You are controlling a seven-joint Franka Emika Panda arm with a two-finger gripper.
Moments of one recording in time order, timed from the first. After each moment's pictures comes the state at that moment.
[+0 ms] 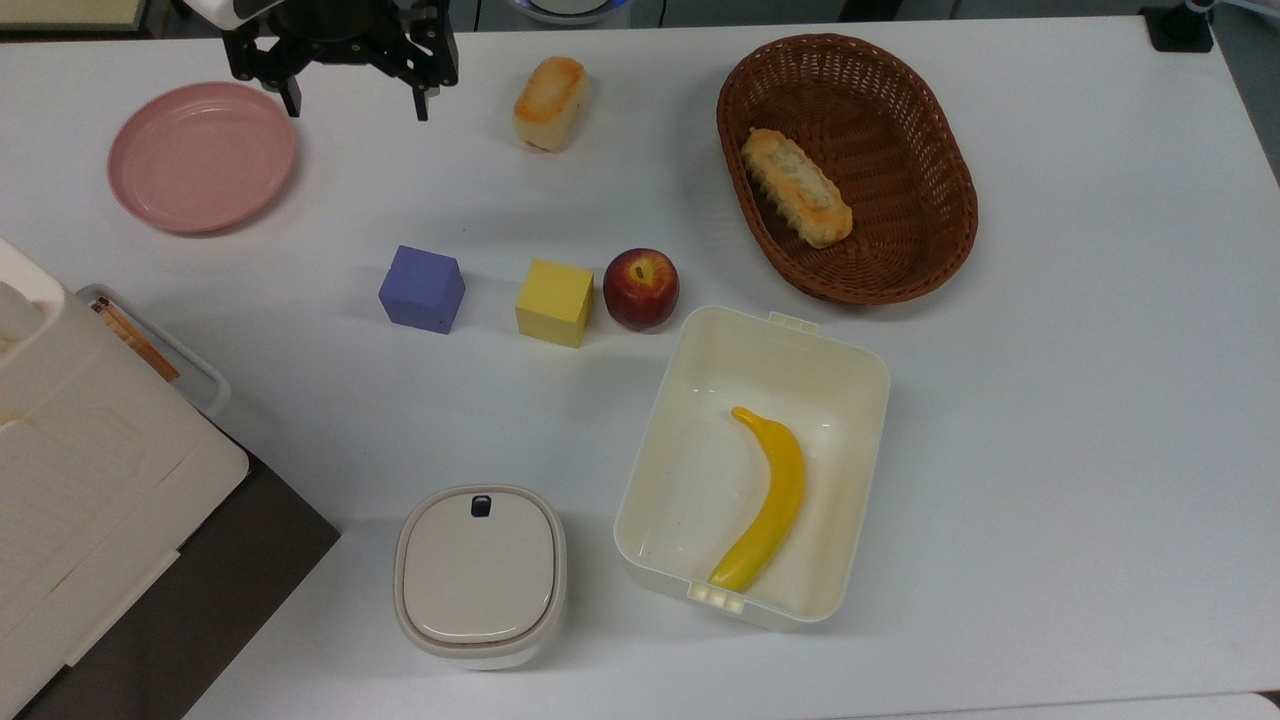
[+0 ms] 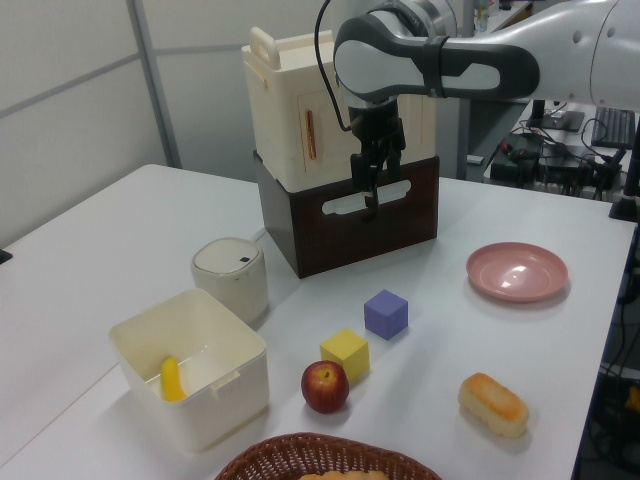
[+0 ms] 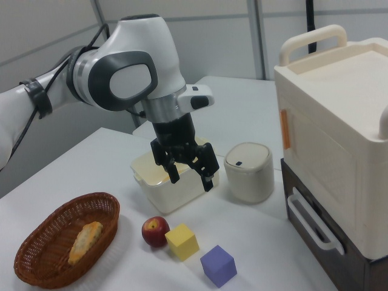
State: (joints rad) arm 0.16 0.23 -0.35 -1.37 -0.04 1.56 -0.24
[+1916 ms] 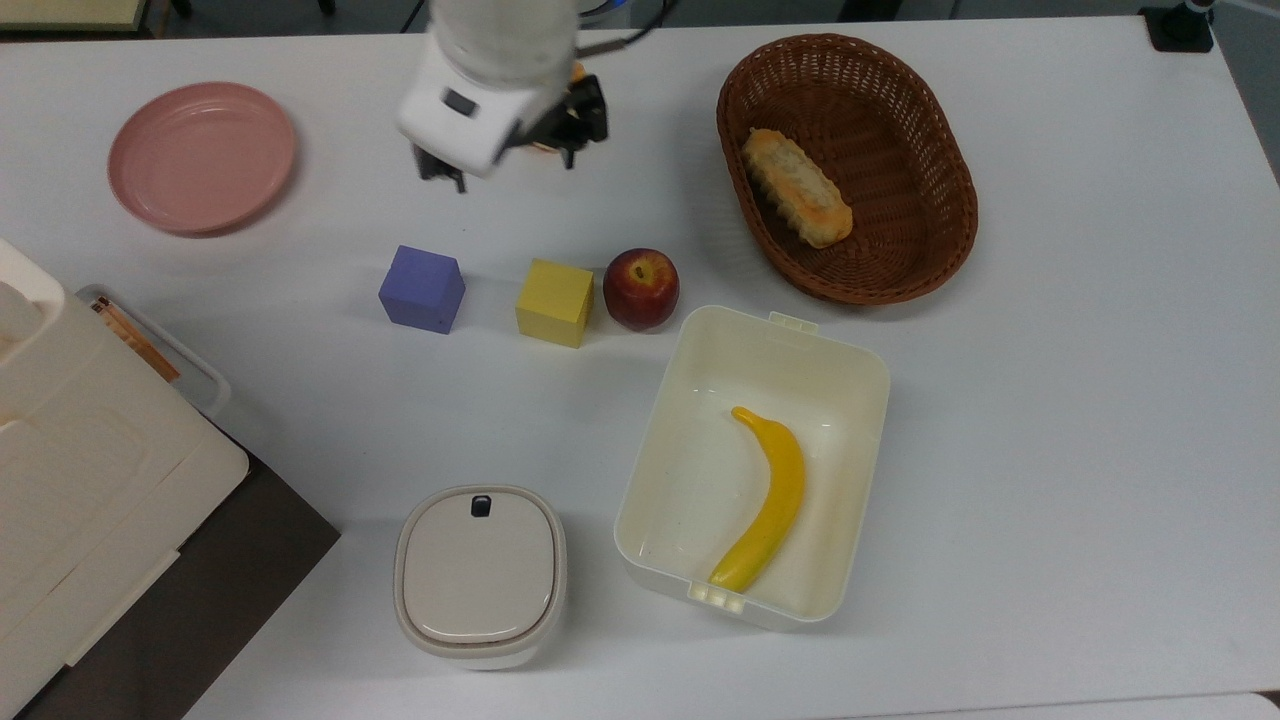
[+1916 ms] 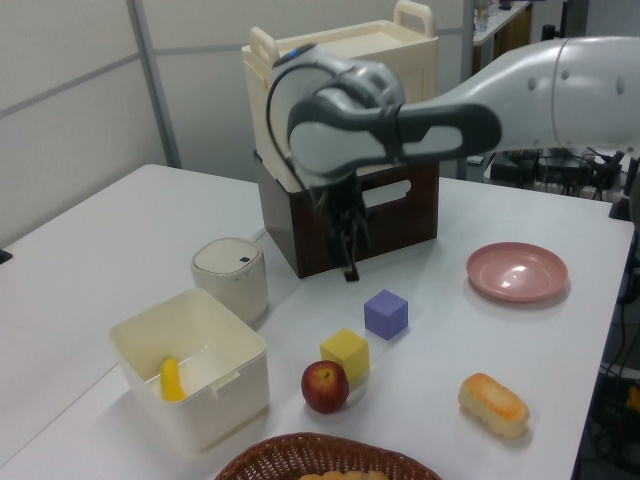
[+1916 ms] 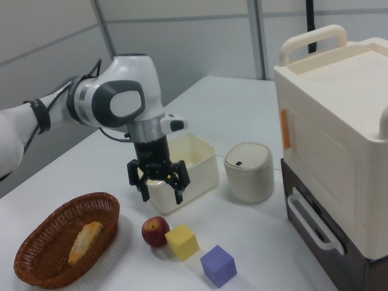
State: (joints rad) arm 0.32 0.32 -0.33 -1.46 -0.02 1.56 -0.33
